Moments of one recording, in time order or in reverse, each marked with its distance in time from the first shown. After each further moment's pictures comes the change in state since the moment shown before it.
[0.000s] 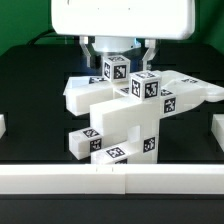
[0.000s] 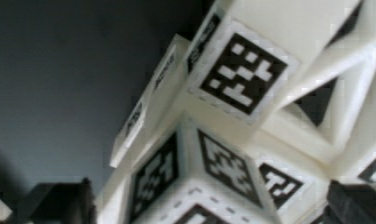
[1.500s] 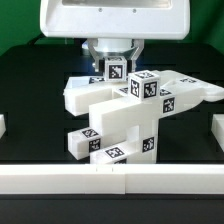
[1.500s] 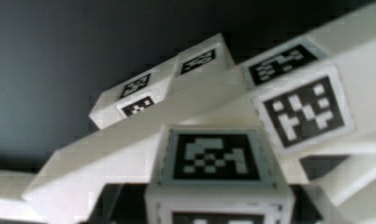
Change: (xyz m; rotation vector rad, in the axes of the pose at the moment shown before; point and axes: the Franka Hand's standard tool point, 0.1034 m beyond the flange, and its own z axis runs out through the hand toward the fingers) arm 0.002 0.008 0.002 -0.007 -0.003 -0.308
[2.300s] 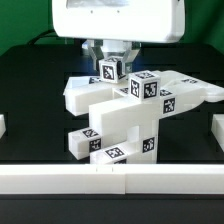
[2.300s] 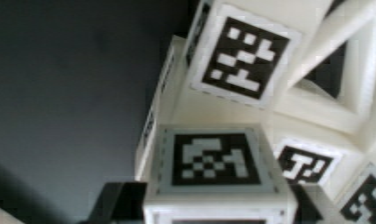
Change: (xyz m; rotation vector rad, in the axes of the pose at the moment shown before) arm 0.000 0.002 0.002 0.015 -0.005 0.783
